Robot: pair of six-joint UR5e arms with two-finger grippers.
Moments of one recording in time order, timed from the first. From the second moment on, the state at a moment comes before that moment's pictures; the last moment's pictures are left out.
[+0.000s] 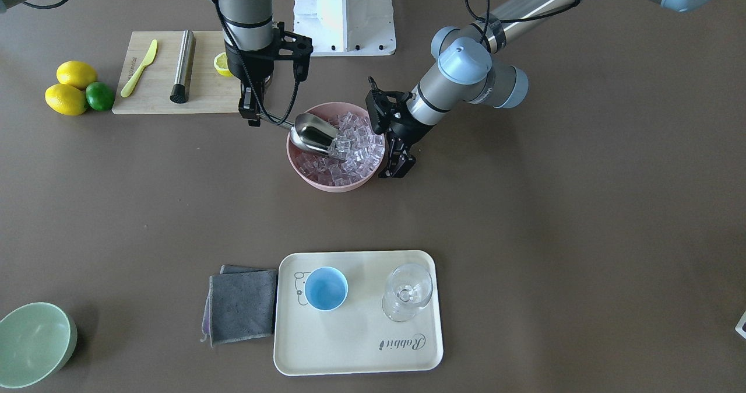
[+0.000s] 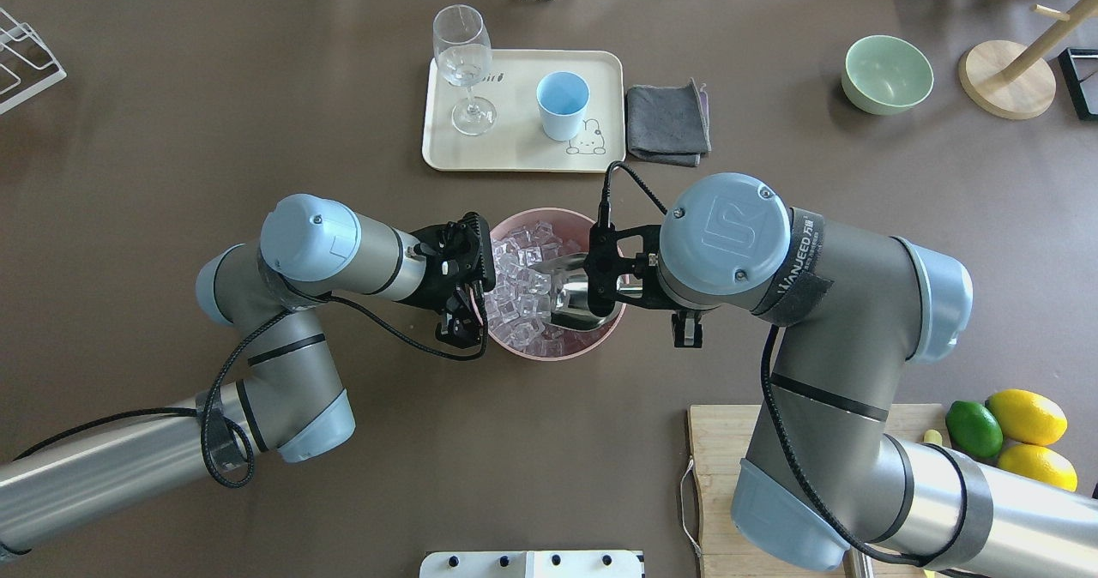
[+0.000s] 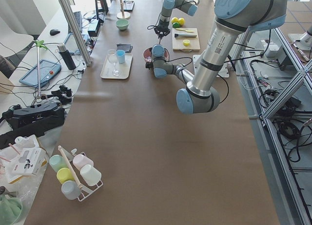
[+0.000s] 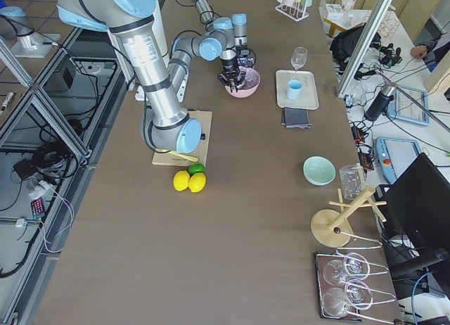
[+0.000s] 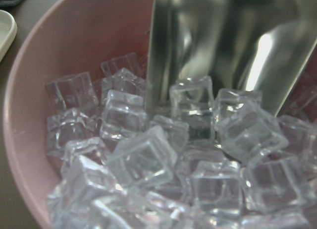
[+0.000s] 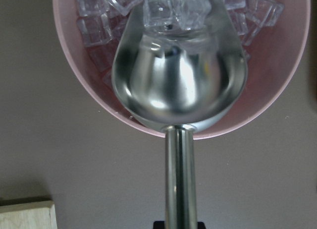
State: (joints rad) left arm -0.52 -2.15 -1.44 -2.37 -1.93 0.05; right arm 0.48 -1.02 2.00 -1.90 1.67 -0.30
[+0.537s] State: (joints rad) left arm -0.52 -2.15 -1.44 -2.37 -1.94 0.05; right arm 0.51 -1.09 2.01 -1.73 1.71 -0.30
